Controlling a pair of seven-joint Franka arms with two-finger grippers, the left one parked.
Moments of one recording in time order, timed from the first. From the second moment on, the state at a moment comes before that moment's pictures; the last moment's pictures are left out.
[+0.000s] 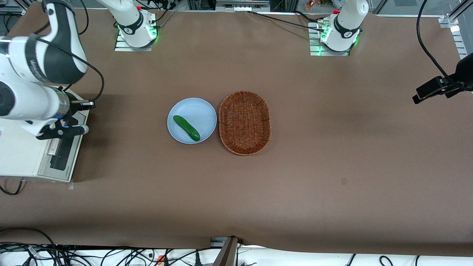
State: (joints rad) arm 0.25 0.33 -0.16 -1.53 -0.15 1.48 -0.08
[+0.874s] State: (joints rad) arm 0.21 0.50 -0.17 -1.53 -0.50 1.62 -0.20
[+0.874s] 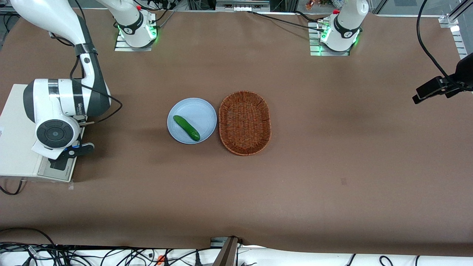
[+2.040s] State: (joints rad) arm 0.15 0.55 -0.17 -1.53 -0.57 1.68 -0.28
